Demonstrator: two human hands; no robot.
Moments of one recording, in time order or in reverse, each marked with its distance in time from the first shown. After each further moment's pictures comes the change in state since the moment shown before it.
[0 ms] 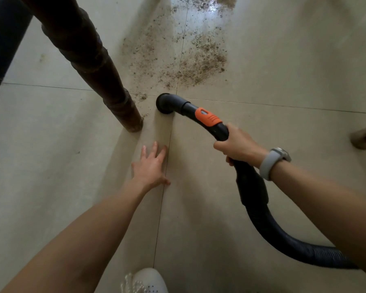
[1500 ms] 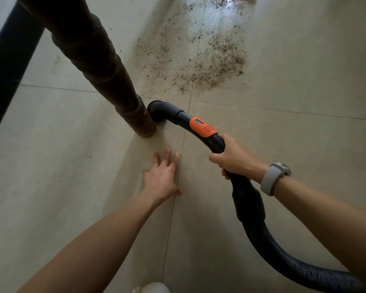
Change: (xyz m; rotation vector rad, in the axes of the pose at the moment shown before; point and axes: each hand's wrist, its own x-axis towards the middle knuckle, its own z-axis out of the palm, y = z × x) left_hand -0.002 0.006 -0.005 0.022 -0.021 -0.049; right_hand 0.023 -0.020 0.031 0.083 -0.155 -0.018
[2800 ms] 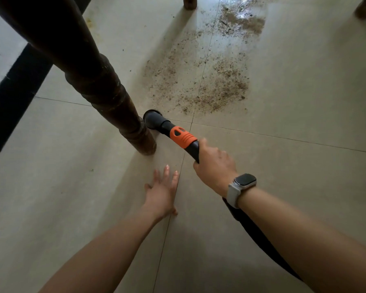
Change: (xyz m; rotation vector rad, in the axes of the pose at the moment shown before) left_hand 0.007 0.010 -0.006 0.033 -0.089 -0.011; right_hand 0.013 -0.046 0.004 -0.575 0.238 -0.246
